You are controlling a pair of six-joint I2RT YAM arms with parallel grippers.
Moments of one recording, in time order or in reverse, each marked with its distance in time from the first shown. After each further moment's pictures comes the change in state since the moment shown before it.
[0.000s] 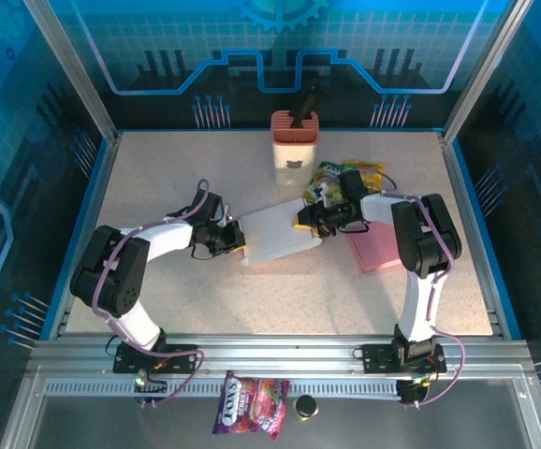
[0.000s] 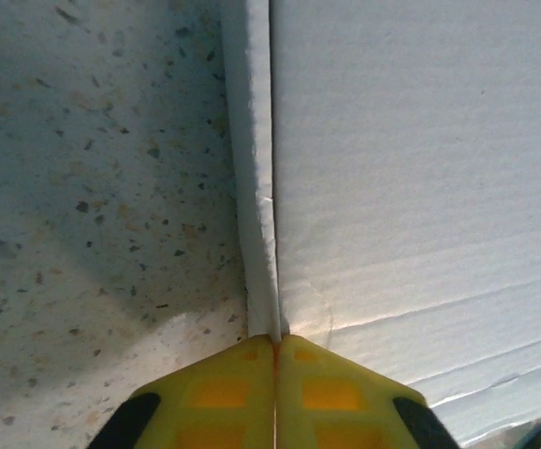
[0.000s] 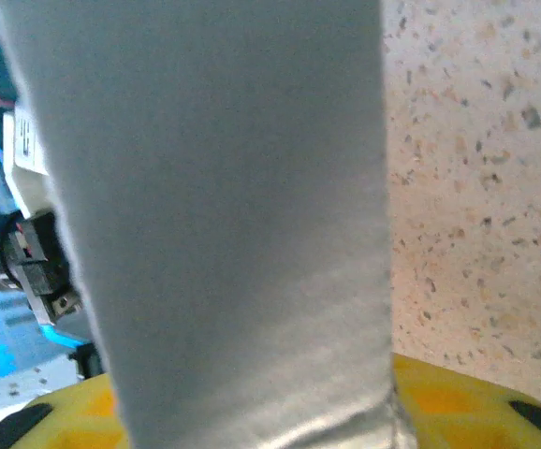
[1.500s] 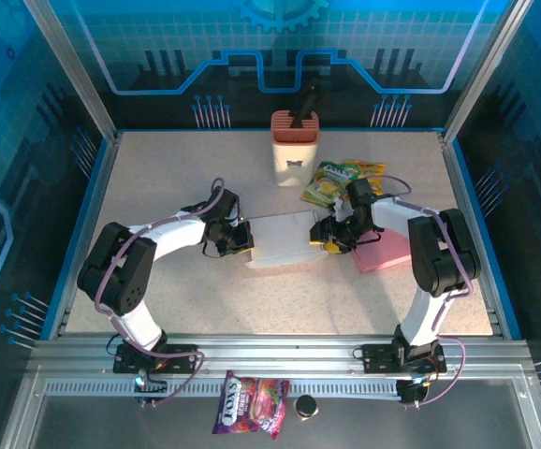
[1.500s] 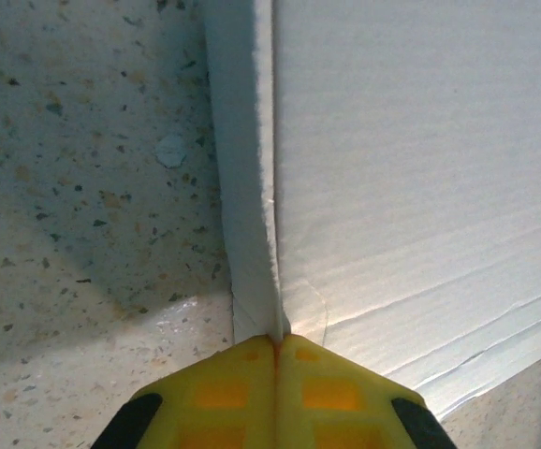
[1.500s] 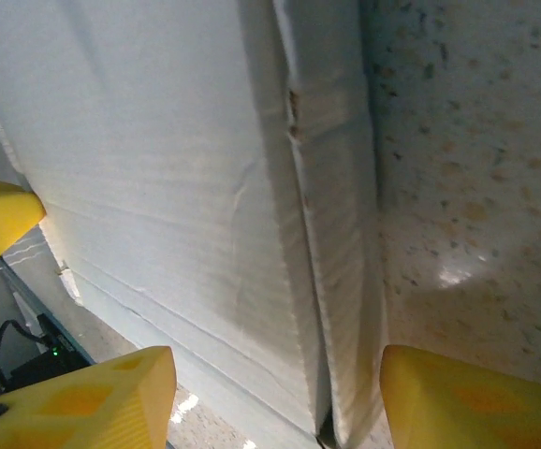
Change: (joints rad) left arm -0.103 0.043 0.101 -0.119 -0.084 -0.039; right arm -0.009 -0.176 -0.081 -0.332 0.332 -0.124
